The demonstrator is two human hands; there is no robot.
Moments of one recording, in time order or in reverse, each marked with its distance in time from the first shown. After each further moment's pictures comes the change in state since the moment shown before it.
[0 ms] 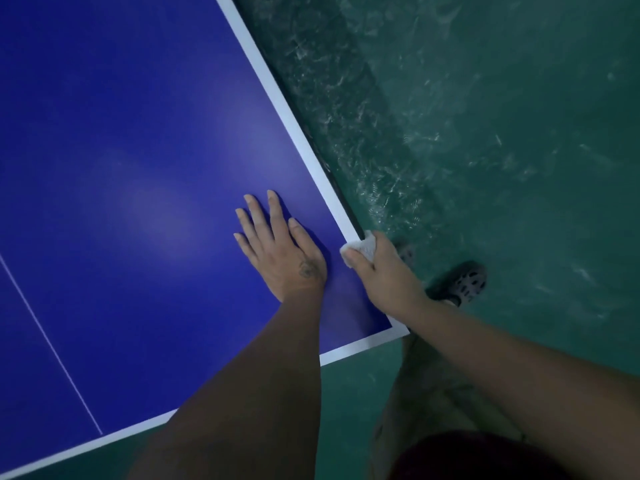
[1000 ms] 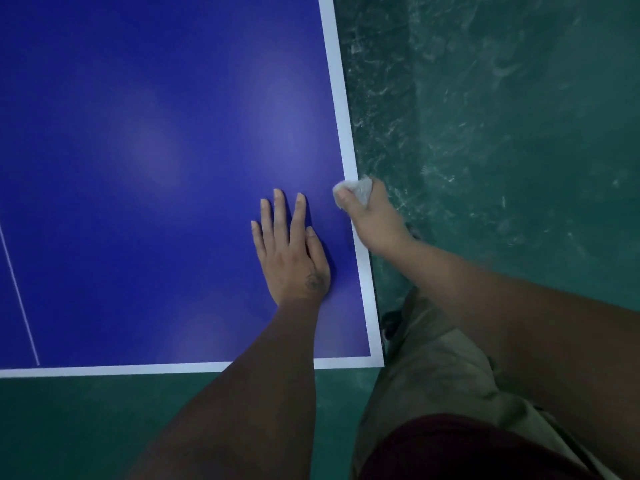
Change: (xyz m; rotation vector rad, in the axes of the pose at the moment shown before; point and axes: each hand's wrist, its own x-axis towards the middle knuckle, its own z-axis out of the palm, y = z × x) left_hand 0.003 0.004 -0.013 -0.042 -0.013 -0.034; right_hand 0.094 -0.108 -0.019 -0.063 -0.102 -0.090
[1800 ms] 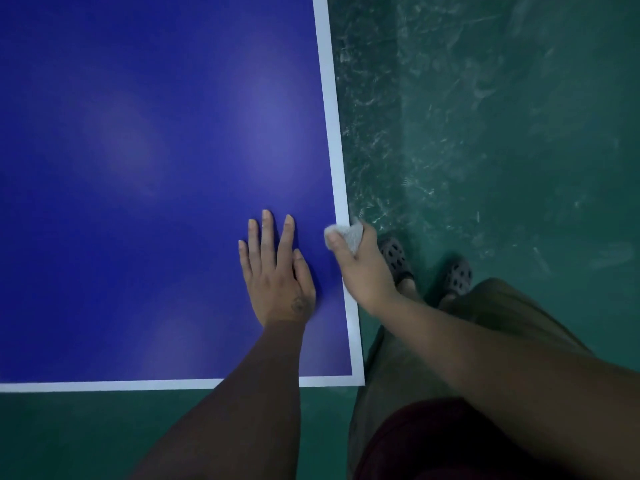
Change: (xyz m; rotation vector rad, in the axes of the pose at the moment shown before) left_hand 0.001 0.000 -0.004 -0.029 -0.024 -0.015; right_hand -0.031 0.011 0.011 -0.018 0.057 0.081
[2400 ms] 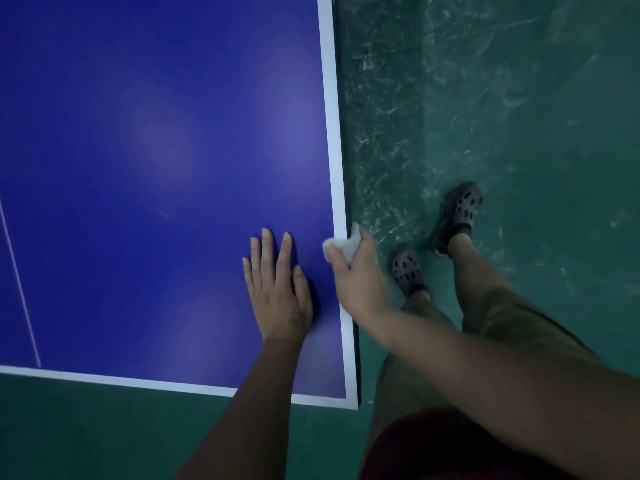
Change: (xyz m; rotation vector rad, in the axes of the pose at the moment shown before) left_hand 0.018 0.010 -0.002 0.041 -0.047 -0.061; right_hand 0.020 -0.026 -0.009 0.003 -0.009 -0.082
